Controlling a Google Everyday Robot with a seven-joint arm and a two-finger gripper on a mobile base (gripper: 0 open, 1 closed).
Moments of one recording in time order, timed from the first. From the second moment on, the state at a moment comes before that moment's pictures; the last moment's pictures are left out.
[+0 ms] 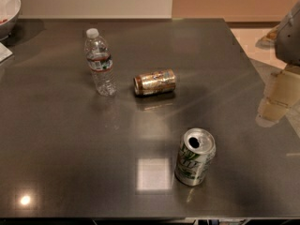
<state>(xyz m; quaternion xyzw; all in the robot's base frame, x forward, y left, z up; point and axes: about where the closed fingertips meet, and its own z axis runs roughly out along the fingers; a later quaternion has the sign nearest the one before) 0.438 -0.217 0.976 -0.60 0.78 -0.03 0.16</state>
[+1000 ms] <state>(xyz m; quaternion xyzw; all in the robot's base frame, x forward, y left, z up) 0.435 -0.207 0.969 -0.61 0.77 0.01 0.18</state>
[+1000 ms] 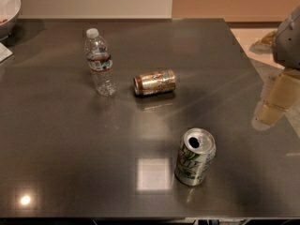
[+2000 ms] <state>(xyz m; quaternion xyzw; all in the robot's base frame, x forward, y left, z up) 0.382 -0.131 0.937 -0.68 0.67 0.19 0.24</state>
